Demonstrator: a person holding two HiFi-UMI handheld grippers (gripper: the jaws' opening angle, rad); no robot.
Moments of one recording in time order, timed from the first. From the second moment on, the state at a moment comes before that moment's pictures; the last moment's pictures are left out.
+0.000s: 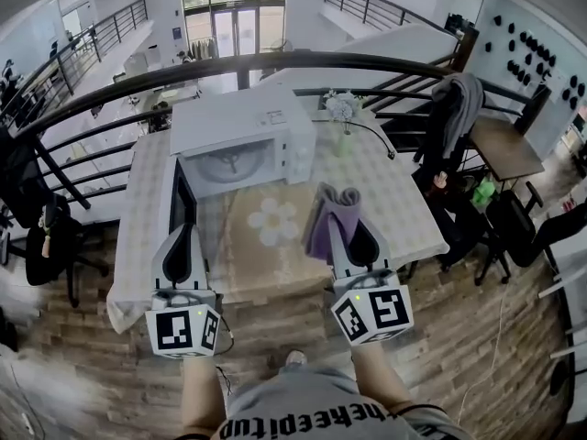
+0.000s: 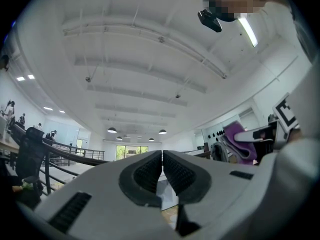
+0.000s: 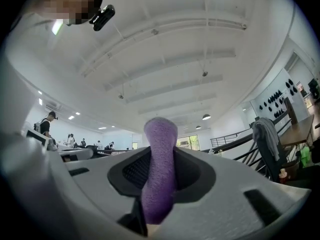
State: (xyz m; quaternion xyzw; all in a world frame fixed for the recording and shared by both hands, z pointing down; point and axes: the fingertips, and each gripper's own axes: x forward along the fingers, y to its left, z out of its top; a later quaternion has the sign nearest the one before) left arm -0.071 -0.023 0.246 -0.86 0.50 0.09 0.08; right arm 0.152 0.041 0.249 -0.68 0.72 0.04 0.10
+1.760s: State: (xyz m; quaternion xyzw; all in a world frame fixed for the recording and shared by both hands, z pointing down) left arm -0.018 -0.249 0.282 -0.86 0.50 0.06 0.07; right arm 0.140 -0.229 0.301 -0.61 0.79 -0.01 0.07
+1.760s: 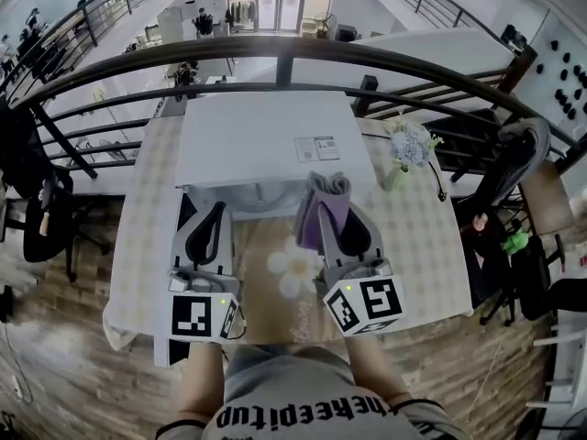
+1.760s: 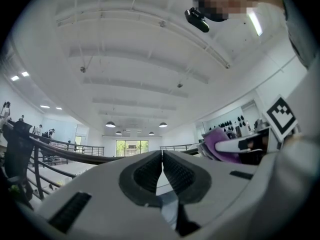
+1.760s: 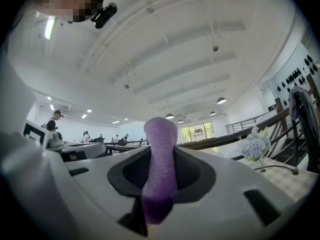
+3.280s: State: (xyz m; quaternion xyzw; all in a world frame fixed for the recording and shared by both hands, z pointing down) left arm -0.020 -0.259 0.387 -0.86 0.51 -0.01 -0.01; right arm 0.081 -0.358 0.519 -0.51 0.82 -0.12 -0.24
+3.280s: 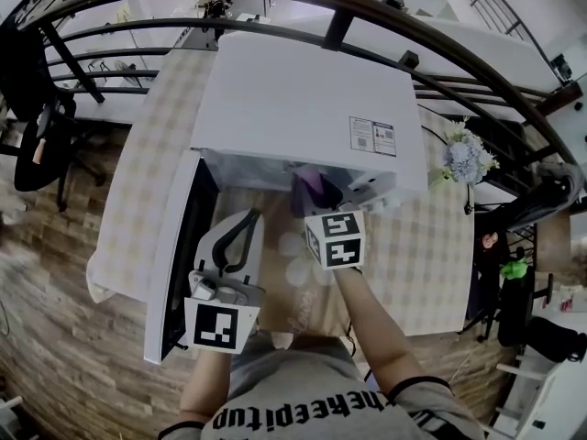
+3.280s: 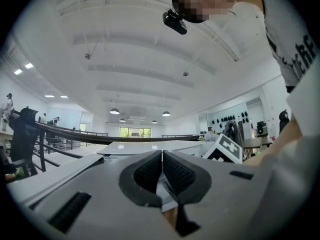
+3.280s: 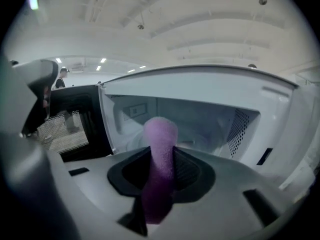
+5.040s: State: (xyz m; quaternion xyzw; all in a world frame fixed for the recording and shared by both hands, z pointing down) left arm -0.032 -0.276 0.401 -0.87 0.48 -0.01 -0.03; right arm 0.025 -0.369 0.587 -0.37 0.85 -0.11 -0.37
